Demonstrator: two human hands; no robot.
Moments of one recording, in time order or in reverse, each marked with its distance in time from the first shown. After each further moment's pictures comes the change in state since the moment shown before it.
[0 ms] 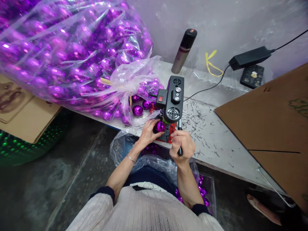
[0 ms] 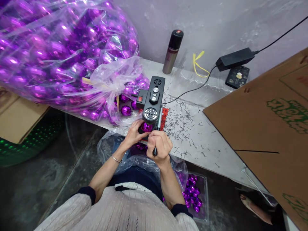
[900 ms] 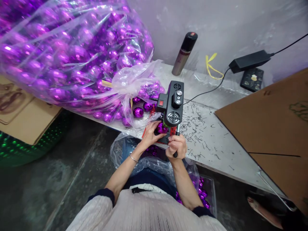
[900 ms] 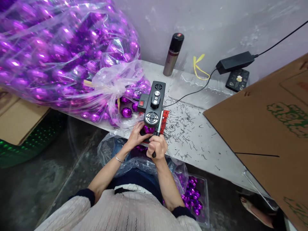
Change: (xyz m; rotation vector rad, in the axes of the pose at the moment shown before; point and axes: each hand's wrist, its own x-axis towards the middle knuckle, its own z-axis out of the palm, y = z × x) left_hand -0.002 -0.009 0.017 -0.056 0.030 0.002; right_hand -0.052 0.025 0.033 0.044 0.147 -0.003
